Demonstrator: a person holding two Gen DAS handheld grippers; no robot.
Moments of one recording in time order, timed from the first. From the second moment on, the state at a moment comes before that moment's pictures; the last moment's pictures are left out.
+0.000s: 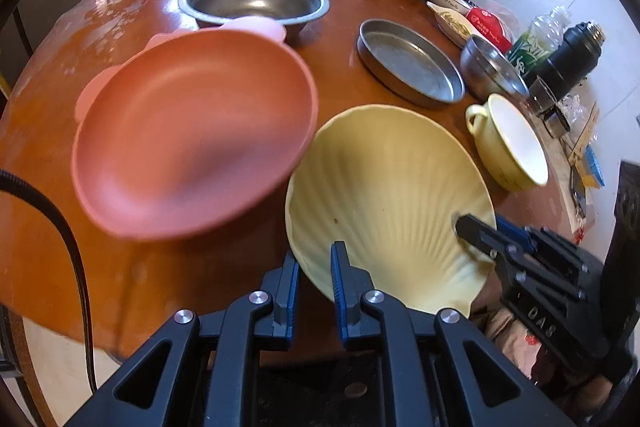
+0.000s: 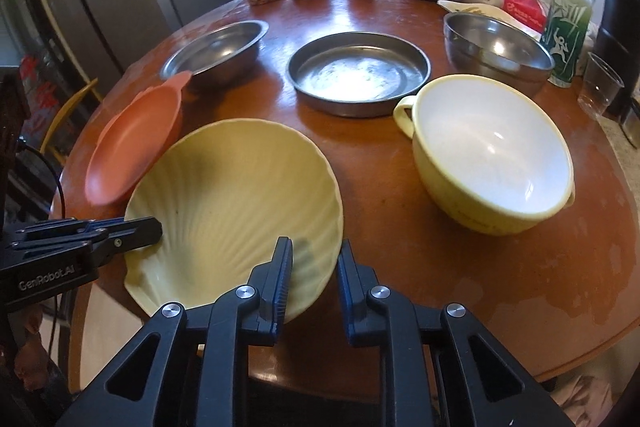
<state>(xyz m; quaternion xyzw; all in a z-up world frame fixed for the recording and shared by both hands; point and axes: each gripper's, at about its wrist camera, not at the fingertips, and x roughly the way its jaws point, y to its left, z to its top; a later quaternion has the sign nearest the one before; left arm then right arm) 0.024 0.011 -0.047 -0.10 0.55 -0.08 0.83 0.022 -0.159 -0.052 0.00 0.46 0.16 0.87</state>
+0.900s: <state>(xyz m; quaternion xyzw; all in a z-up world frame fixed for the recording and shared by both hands) 0.020 0.081 -0.047 -0.14 0.54 0.00 0.83 0.054 -0.071 -0.055 -0.06 0.46 0.21 0.86</state>
